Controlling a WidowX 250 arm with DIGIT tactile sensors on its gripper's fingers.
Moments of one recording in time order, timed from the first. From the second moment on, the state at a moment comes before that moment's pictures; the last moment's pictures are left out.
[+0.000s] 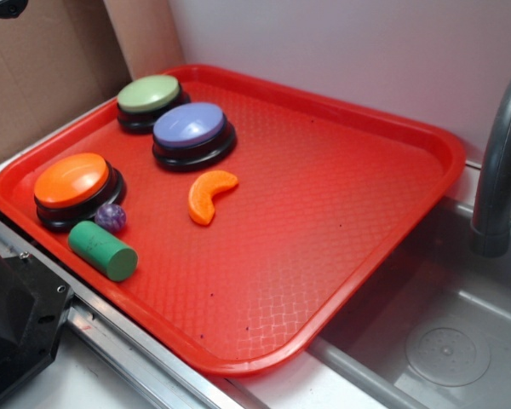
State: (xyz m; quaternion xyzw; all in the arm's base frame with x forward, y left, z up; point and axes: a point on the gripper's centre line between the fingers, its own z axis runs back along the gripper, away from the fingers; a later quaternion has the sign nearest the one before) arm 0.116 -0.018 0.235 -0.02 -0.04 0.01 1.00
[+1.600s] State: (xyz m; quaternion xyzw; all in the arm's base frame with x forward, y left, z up) arm 0.198 -0.023 0.067 0.01 -0.09 0.35 0.93
